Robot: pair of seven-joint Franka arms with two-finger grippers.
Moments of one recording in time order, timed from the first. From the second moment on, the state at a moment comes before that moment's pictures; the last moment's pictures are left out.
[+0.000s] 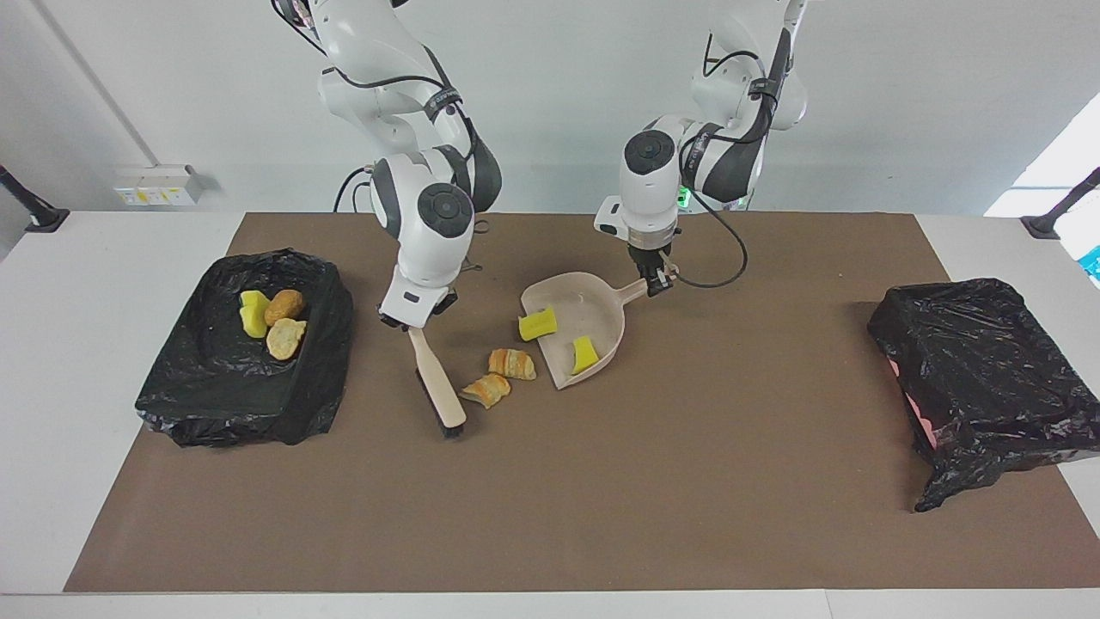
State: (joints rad) left arm -0.63 0.04 -0.01 -2.16 0.11 2.05 0.60; right arm 0.13 0.26 0.24 -1.86 -0.31 1.81 0.00
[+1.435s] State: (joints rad) left arm -0.51 0.03 0.00 -2.20 0.01 2.17 0.73; right arm 0.29 0.06 0.24 -1.93 0.17 1.65 0.23
